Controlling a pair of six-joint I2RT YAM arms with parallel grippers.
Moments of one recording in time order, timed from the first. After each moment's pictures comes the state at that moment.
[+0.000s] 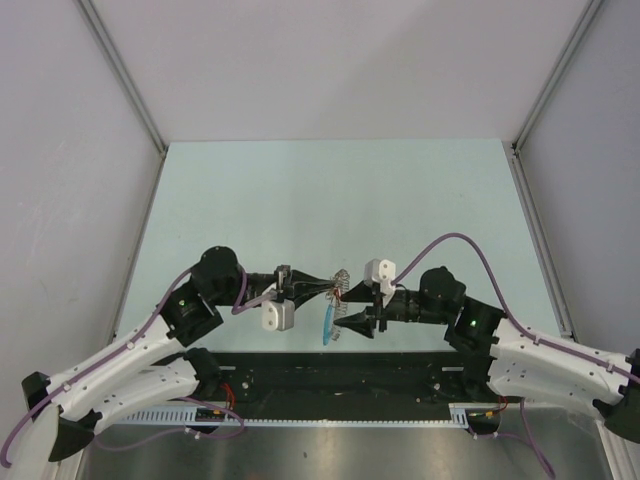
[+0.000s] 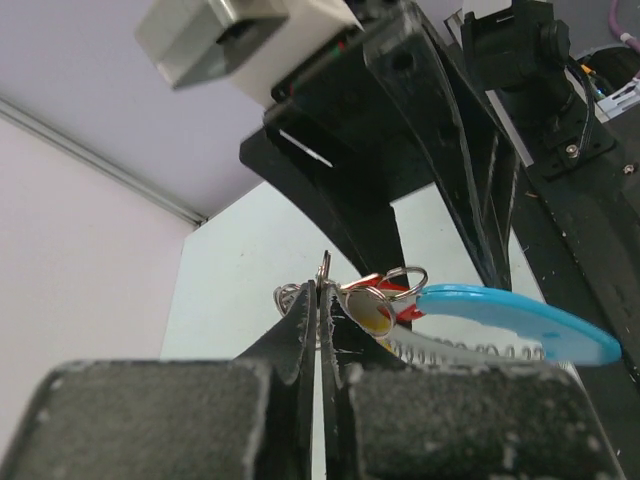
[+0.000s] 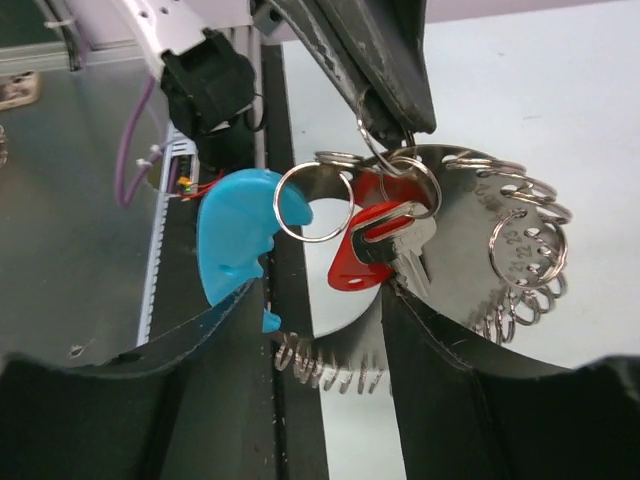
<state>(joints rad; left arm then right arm) -0.87 0.75 0.71 -0.03 0.71 0.73 1.01 0.78 0.57 0.12 -0.45 0.00</state>
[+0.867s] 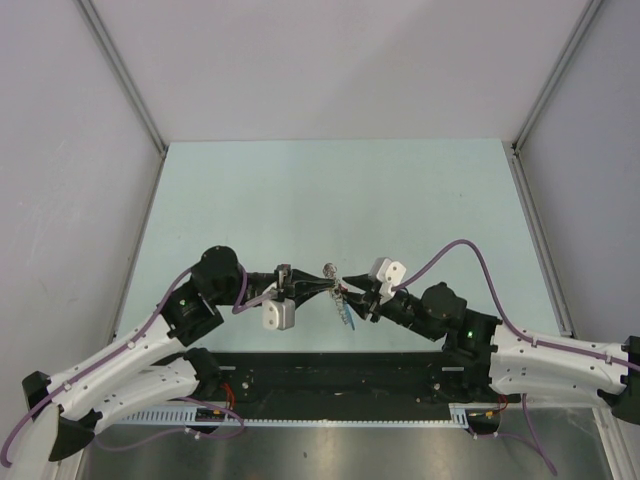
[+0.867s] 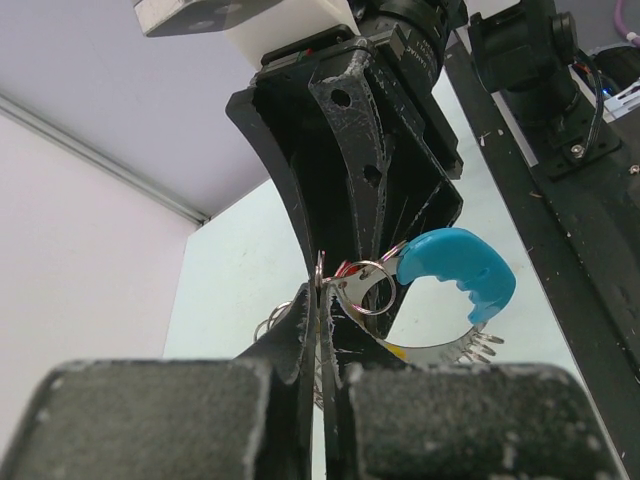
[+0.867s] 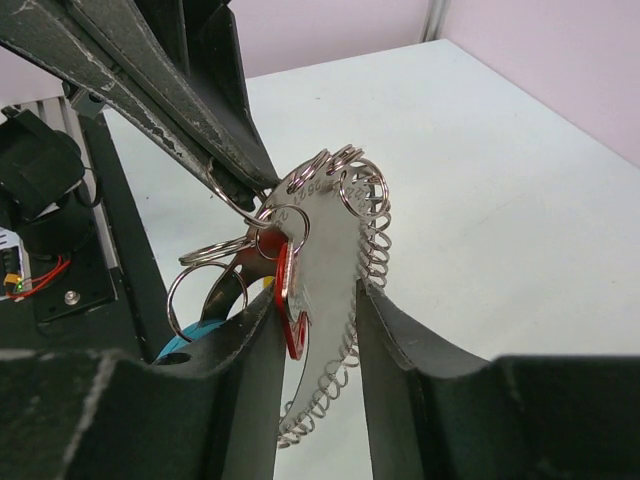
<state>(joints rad) -0.87 0.76 0.72 -0.02 0.70 0.73 1.21 0.80 0.52 0.30 0.15 -0.07</state>
